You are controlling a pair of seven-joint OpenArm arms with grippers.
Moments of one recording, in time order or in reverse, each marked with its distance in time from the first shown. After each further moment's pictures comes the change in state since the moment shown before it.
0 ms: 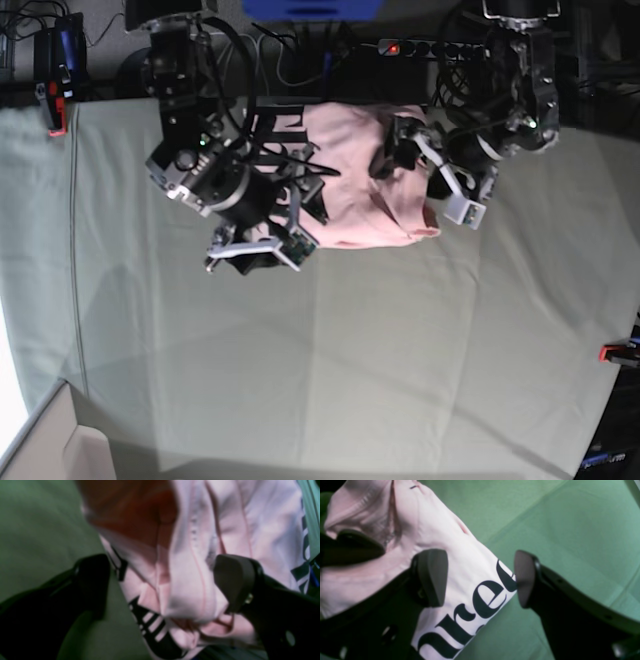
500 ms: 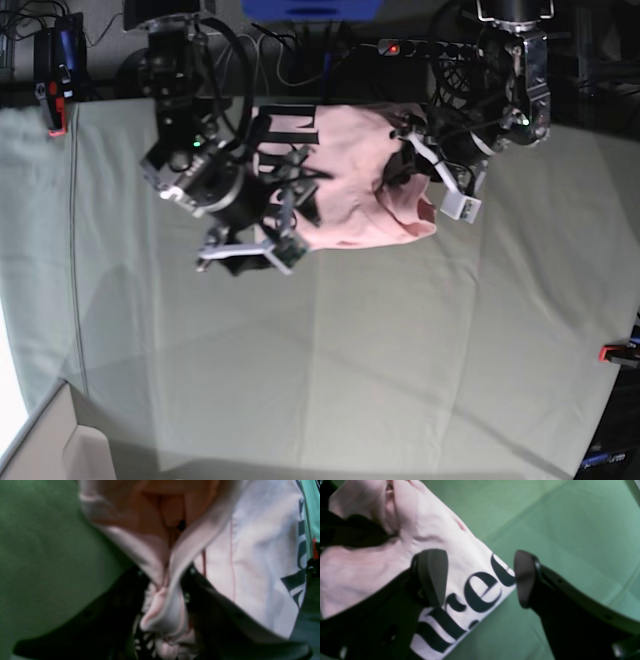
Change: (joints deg) left arm -0.9 0.1 -0.1 -5.1 -1.4 -0.1 -1.0; right arm 0.0 0.0 2.9 0.6 0.1 0.0 0.0
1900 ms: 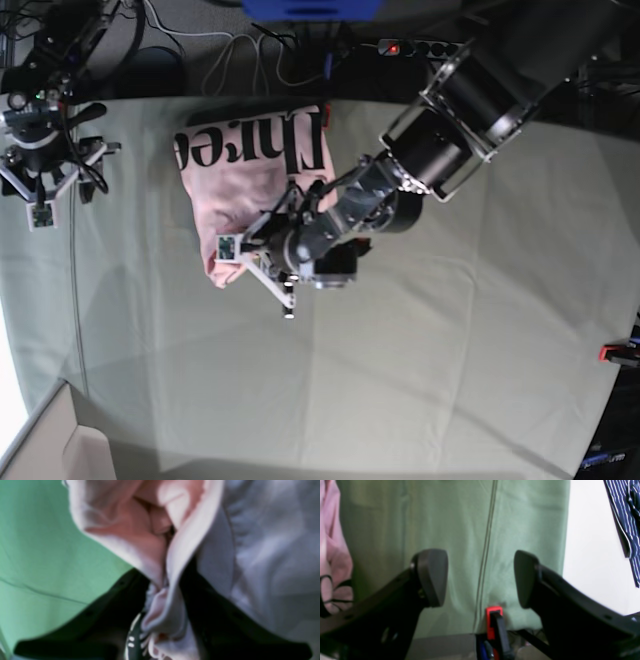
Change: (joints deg) left arm -36.7 6.8 57.4 -21.6 49.8 -0.6 -14.5; right arm -5.6 -3.0 46.7 7.4 0.2 0.0 0.7
